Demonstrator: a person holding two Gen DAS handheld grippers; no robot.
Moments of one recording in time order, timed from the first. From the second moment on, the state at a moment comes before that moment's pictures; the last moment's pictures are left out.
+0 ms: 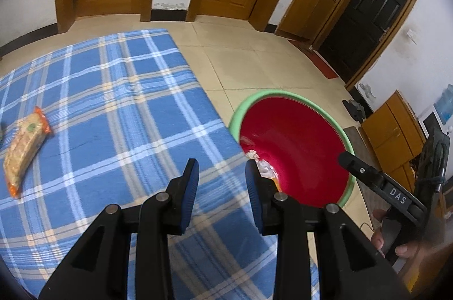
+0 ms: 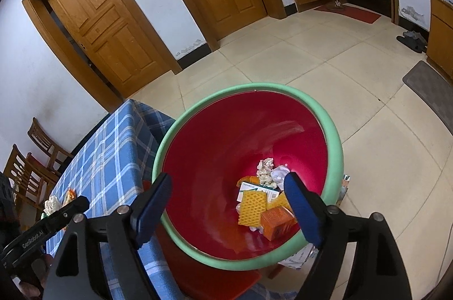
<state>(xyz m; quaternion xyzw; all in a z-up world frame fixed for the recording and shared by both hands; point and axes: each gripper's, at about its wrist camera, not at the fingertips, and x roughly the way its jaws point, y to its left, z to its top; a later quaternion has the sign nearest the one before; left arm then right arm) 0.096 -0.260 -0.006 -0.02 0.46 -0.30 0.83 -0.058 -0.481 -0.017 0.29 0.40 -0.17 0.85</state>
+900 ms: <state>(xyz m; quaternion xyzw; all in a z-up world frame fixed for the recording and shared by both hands) 0.120 -0.143 0.006 -0.07 0.44 -0.21 0.87 -0.049 -0.433 -0.002 0.27 0.41 -0.18 0.85</state>
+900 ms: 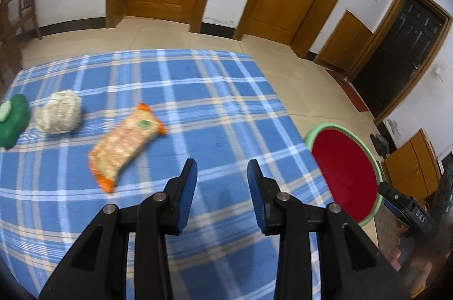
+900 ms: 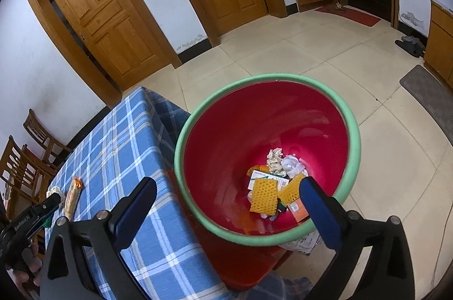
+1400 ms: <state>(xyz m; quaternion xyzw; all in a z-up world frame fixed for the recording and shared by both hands) 0.166 -0.050 -0.005 -0.05 0.43 -0.11 0.89 -0.029 -0.393 0.007 0.24 0.42 -0.18 0.86</state>
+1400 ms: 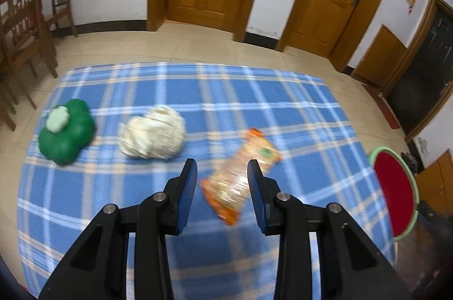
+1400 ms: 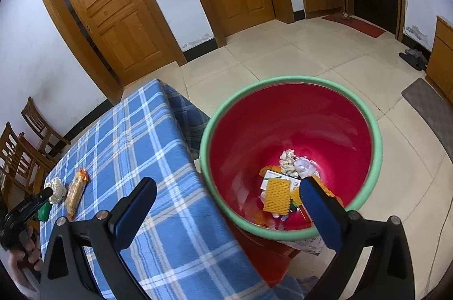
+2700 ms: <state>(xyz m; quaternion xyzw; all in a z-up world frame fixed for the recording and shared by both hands) 0.228 0.006 -0.028 -0.07 0.44 -0.08 0.89 0.023 -0.329 -0.001 0.20 0.44 -0.12 0.87</state>
